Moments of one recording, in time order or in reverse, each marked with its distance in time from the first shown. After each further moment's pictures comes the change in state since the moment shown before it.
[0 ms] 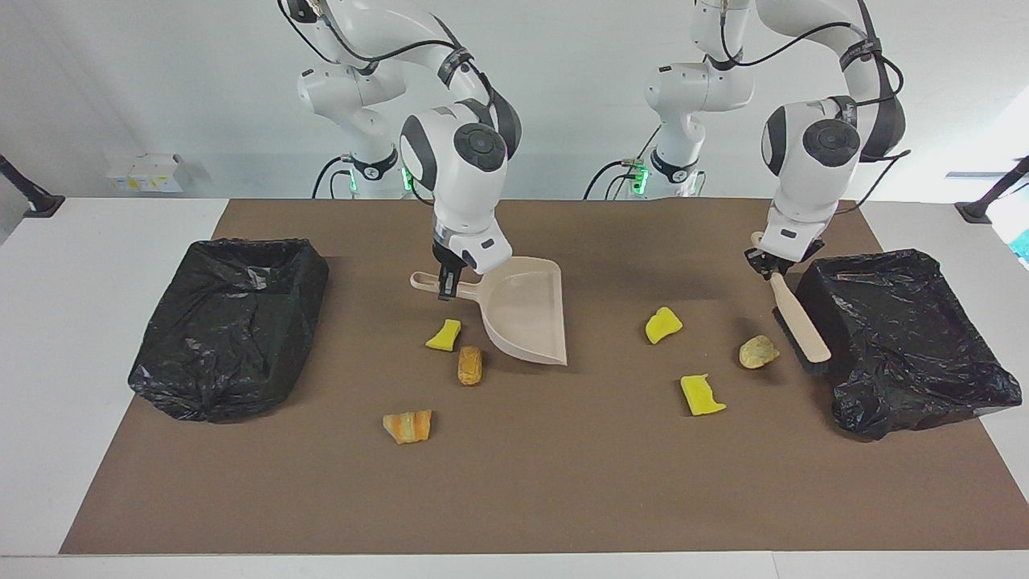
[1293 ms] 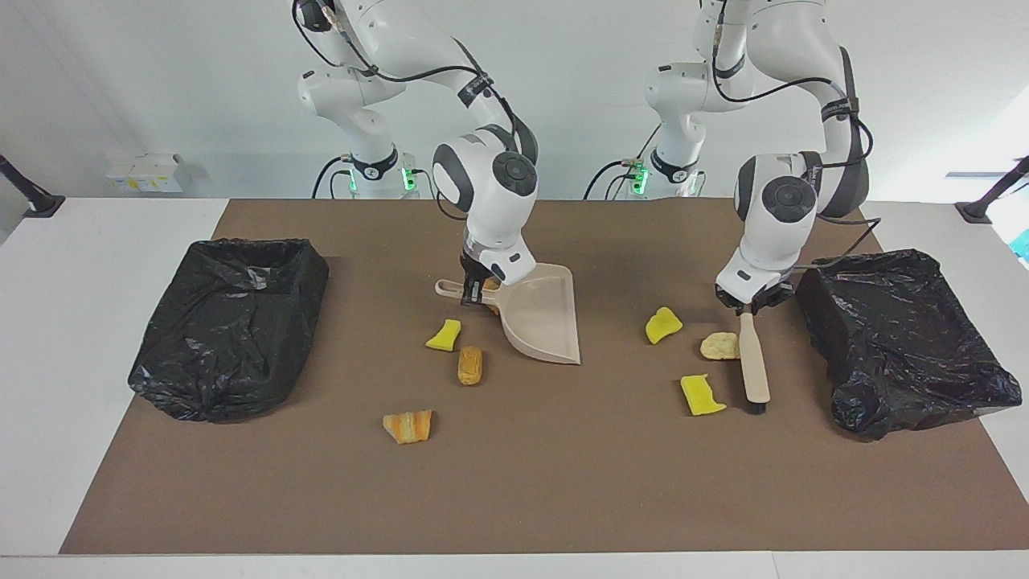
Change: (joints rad) left arm -0.085 0.166 -0.034 0.026 0.004 0.123 0.139; right arm 0.058 0.048 -0.005 -0.100 -0.022 0.099 0.094
